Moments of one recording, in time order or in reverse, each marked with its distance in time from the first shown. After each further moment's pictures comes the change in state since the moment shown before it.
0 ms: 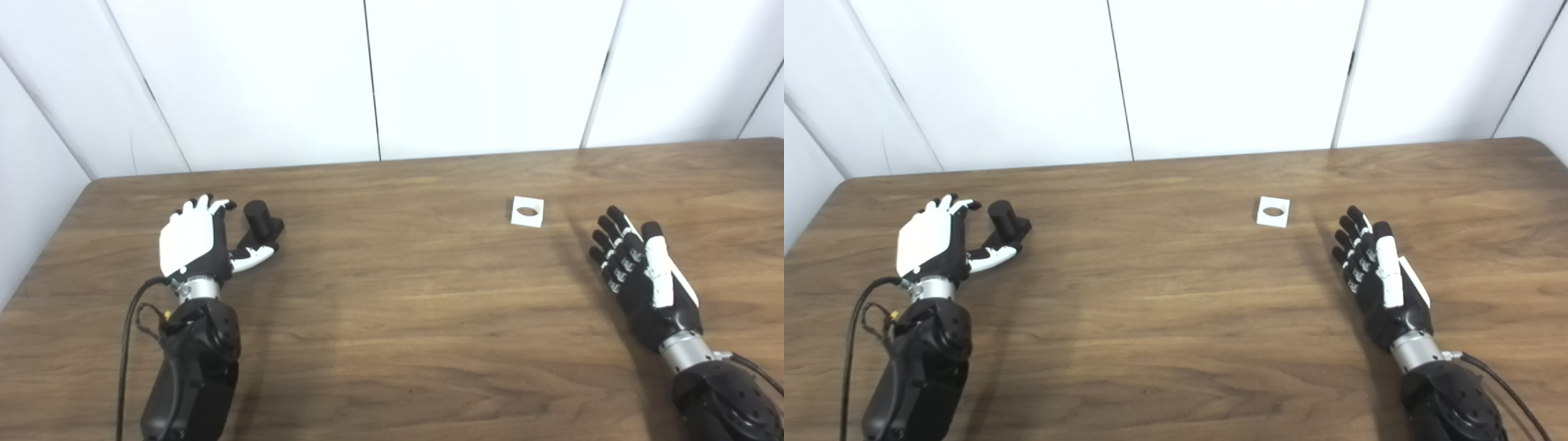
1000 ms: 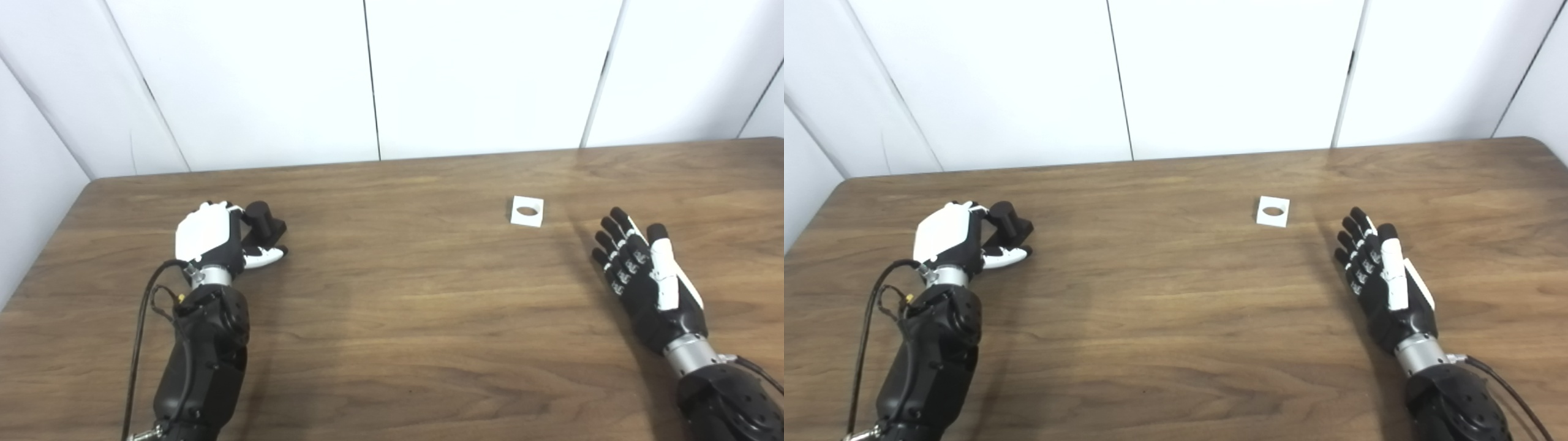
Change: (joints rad) left arm -0.047 -0.023 0.006 0.059 0.084 0.000 -0.126; right arm 0.011 -0.009 -0.003 -0.006 0.016 -0.004 0.007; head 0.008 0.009
